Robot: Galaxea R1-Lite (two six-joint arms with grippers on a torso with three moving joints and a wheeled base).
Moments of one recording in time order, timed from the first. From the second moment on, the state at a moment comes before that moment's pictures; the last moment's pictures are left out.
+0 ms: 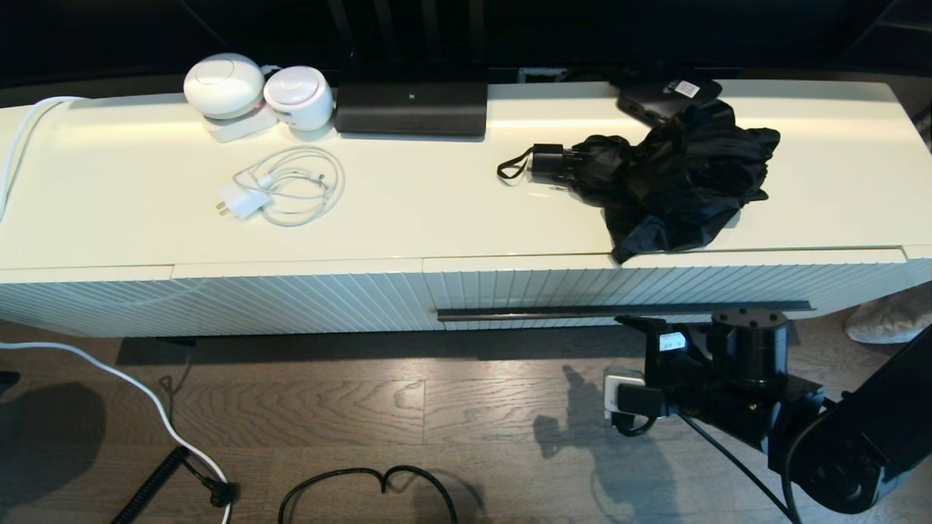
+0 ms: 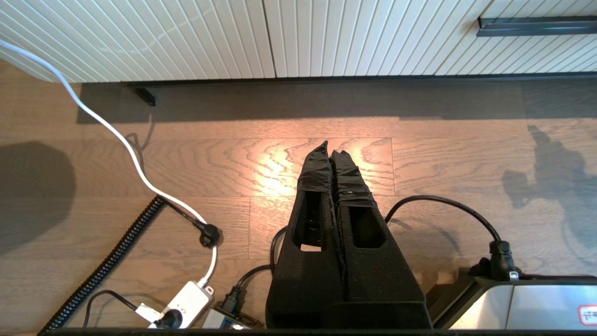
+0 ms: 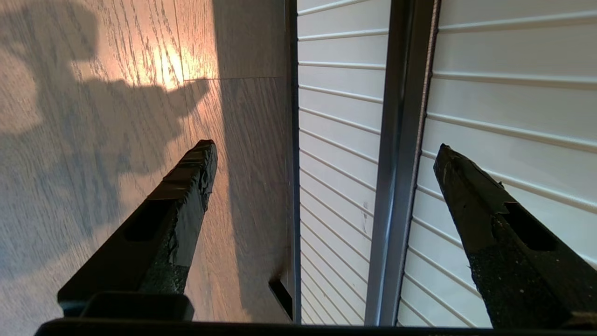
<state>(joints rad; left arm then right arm) 0.00 0.00 0.00 -0.01 0.00 -0.01 0.35 1.99 -0.58 -1.05 0.02 -1.40</state>
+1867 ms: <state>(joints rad) 0.00 0.00 0.00 -0.01 0.00 -0.01 0.30 2.11 -0.72 -1.03 0.05 -1.42</state>
